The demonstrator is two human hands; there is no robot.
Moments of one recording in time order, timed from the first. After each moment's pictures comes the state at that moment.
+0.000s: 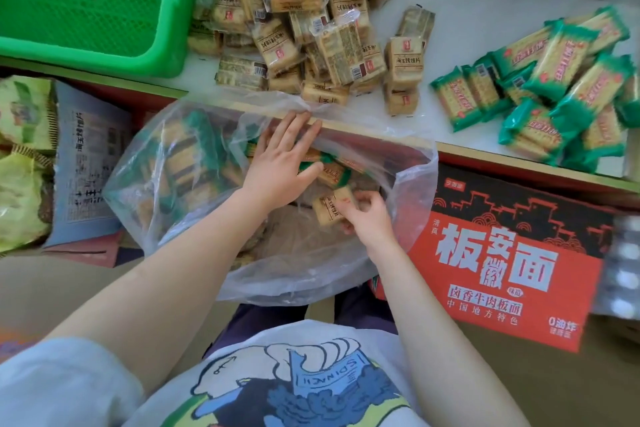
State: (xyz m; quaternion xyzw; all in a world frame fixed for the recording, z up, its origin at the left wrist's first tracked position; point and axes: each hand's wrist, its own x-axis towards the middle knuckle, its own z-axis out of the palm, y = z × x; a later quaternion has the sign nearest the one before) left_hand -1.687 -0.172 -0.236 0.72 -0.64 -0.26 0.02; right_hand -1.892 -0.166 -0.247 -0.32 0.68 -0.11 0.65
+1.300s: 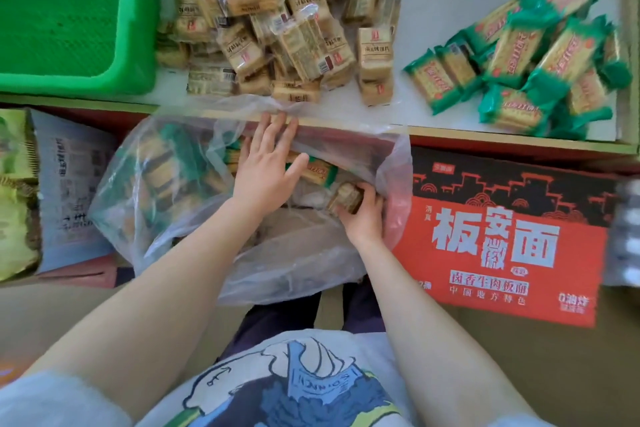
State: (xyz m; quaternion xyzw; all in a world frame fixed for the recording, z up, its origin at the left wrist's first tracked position) left_hand -1.708 -0.176 -0.225 0.76 -0.59 -0.27 0.03; right_hand -1.908 -0.156 -0.300 -0.49 0.73 -0.06 0.48
